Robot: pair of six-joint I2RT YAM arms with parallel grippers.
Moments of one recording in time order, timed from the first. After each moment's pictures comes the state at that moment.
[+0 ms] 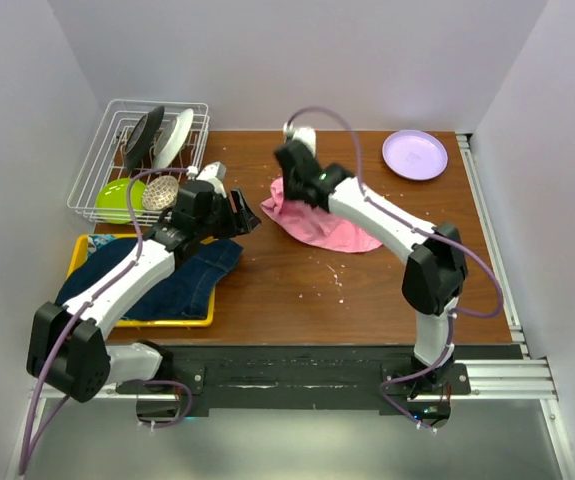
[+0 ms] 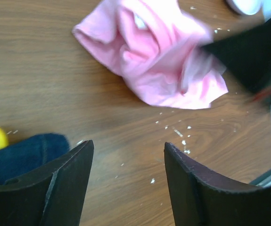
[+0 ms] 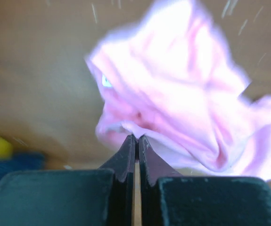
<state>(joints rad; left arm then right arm) -0.42 1.26 0.91 -0.23 0.10 -0.60 0.73 1.93 1.73 -0.61 0.43 0.47</state>
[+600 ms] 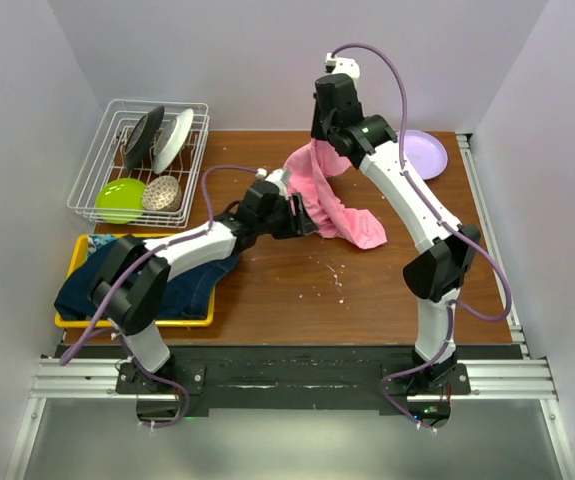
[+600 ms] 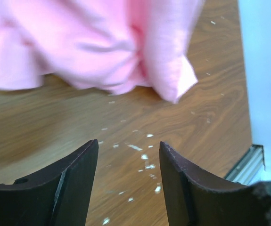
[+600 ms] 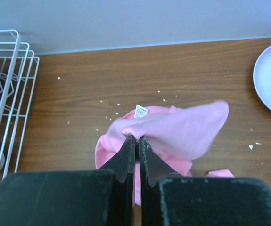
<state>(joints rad) -0.63 1.69 1.07 0.05 0.17 -0.72 0.54 1.99 2.22 -0.70 0.43 0.38</state>
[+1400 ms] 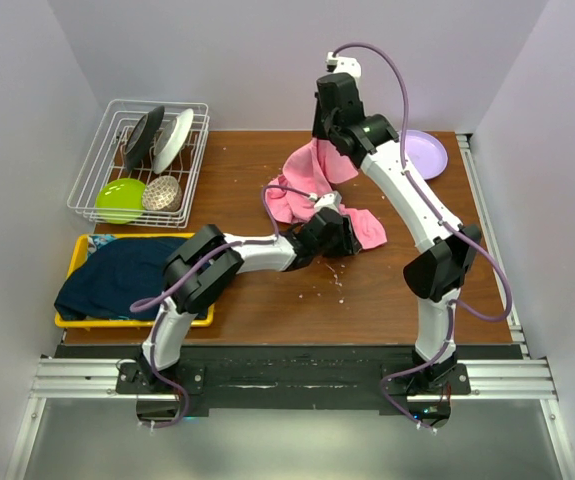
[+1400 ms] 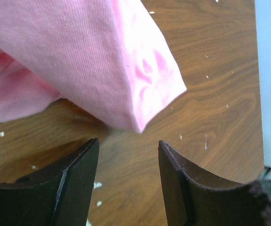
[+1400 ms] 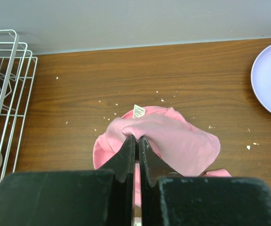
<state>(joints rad) -0.91 2.11 1.34 0.19 -0.08 -0.88 0.54 1.99 2.23 -0.71 0.43 0.37</state>
